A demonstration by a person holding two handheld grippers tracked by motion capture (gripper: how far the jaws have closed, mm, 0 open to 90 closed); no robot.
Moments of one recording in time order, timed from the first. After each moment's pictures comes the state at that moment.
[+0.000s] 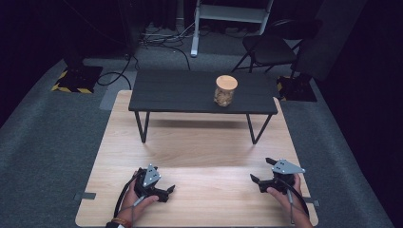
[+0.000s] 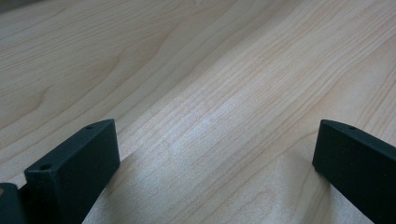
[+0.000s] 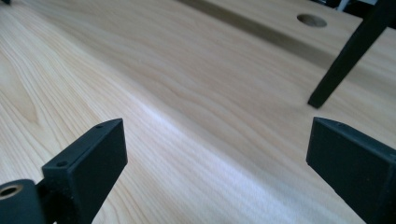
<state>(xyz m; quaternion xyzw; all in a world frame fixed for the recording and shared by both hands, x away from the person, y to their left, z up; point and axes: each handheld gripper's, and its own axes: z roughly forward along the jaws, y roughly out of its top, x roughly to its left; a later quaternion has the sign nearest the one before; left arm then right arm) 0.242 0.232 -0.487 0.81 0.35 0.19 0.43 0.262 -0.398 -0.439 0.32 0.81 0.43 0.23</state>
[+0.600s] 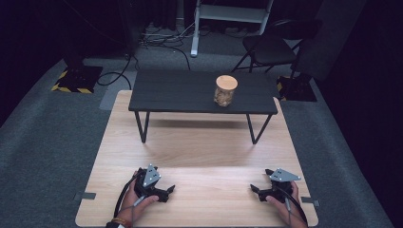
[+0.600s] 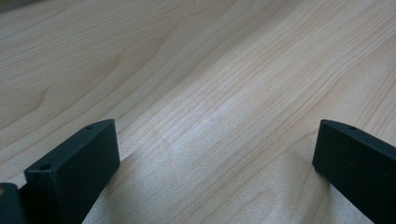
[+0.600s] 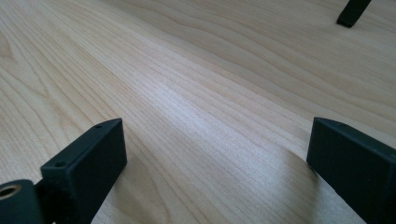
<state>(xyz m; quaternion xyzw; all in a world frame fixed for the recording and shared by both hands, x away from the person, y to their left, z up) 0.242 0.232 -0.487 0.81 0.35 0.19 0.43 0.259 -0.405 -0.470 0.36 0.82 0.40 0.19</state>
